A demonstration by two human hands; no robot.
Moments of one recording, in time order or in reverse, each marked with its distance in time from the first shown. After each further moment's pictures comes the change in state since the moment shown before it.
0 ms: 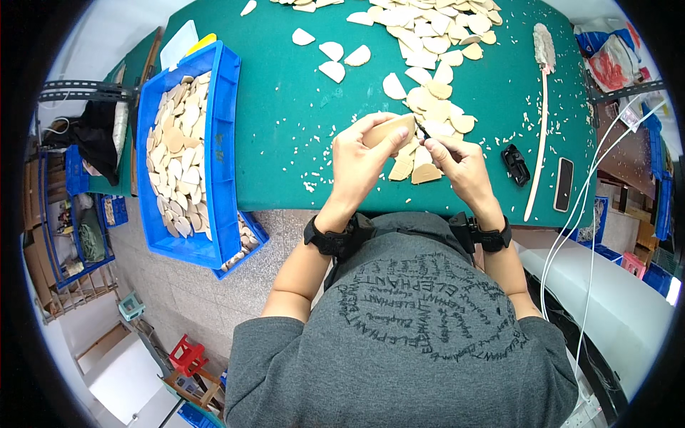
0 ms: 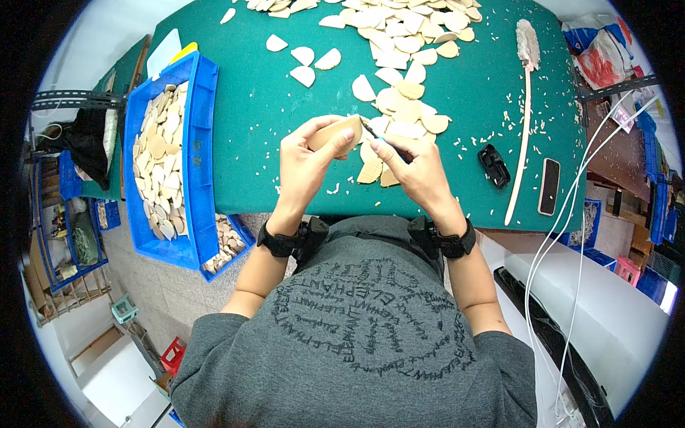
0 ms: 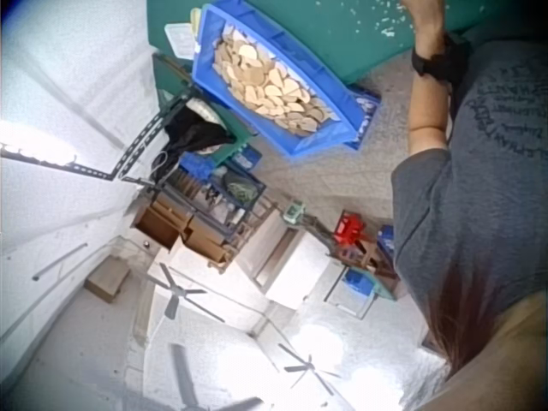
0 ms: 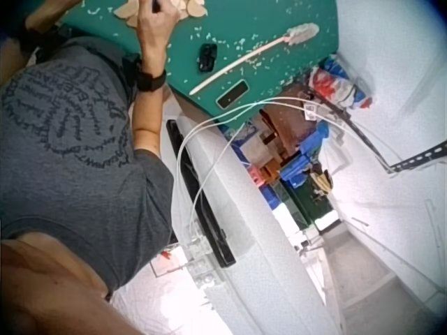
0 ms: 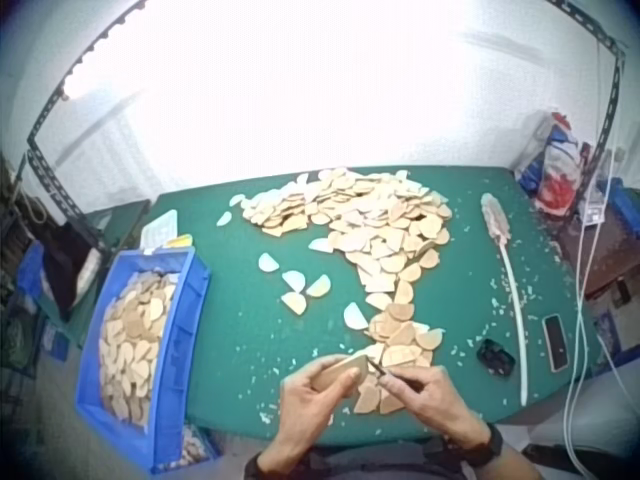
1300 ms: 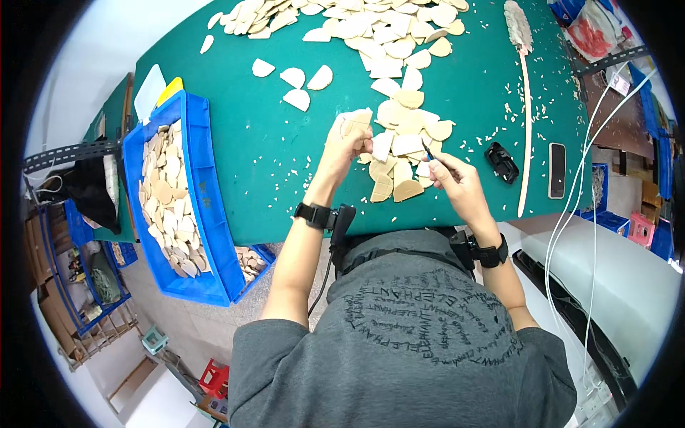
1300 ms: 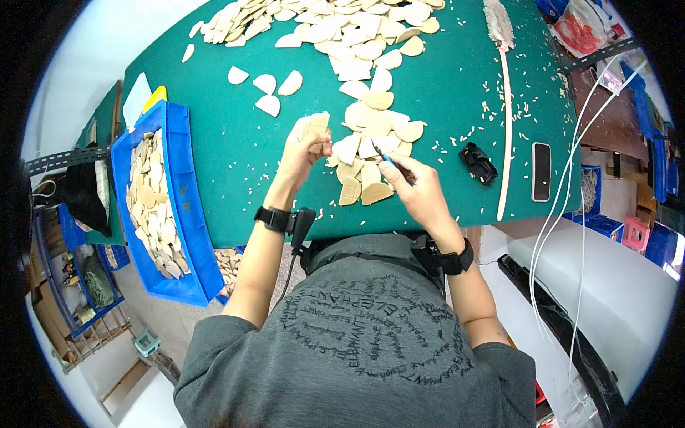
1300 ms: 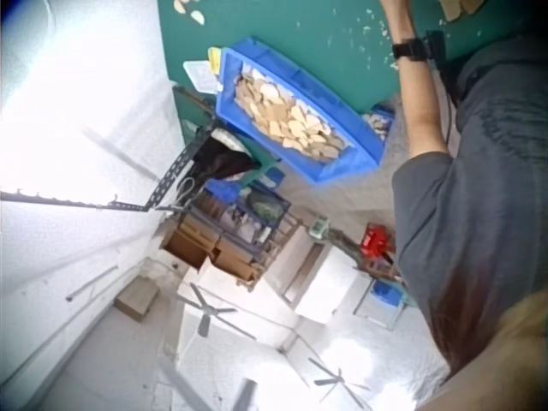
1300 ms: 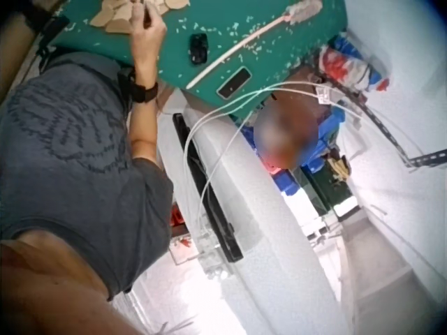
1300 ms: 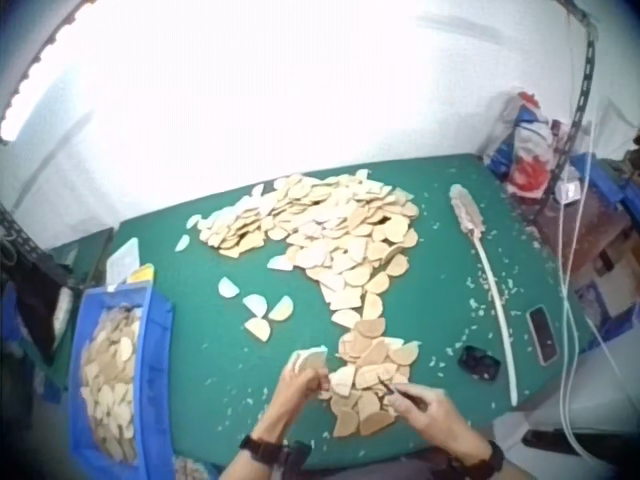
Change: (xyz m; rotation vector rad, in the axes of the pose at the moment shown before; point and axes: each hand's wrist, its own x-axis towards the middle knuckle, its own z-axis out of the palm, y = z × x) left_hand 0.091 -0.086 0.007 -0.329 -0.216 -0.342; right_hand -0.007 0.039 -0.035 0.249 0.109 0.299
